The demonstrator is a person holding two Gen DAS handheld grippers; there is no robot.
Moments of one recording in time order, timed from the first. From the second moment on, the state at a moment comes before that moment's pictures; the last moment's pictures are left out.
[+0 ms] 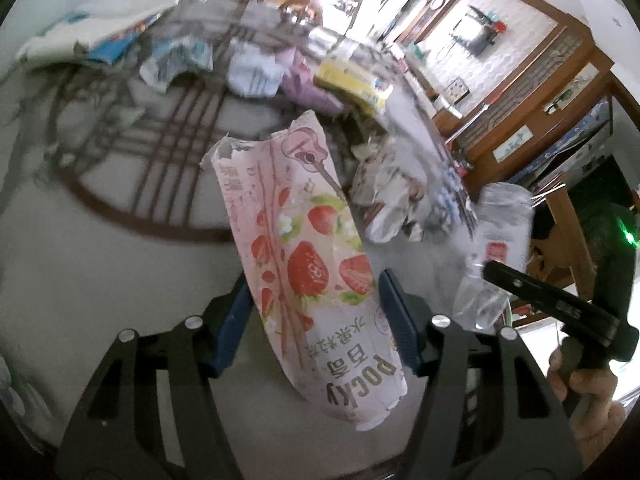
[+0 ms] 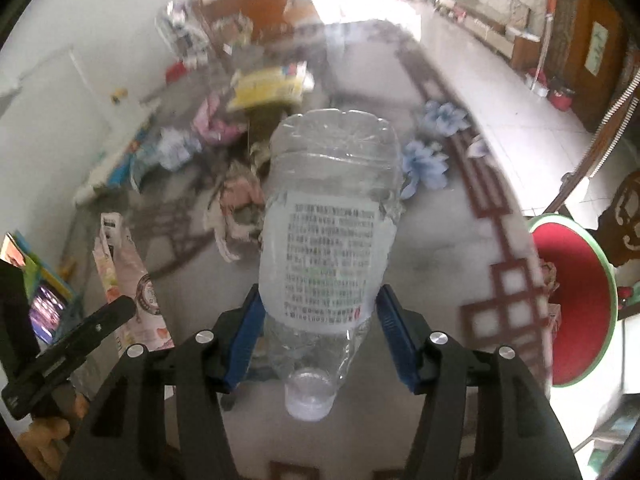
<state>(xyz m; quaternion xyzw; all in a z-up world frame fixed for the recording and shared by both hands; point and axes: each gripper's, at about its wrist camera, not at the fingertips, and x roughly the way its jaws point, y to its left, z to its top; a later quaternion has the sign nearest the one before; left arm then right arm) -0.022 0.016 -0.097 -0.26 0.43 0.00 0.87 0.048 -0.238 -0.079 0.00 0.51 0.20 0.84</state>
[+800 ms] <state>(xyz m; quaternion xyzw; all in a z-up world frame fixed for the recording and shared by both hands) -0.029 -0.054 -0.036 -0.15 0.32 0.00 0.94 -0.002 -0.392 -0.034 0.14 0.40 0.14 0.89</state>
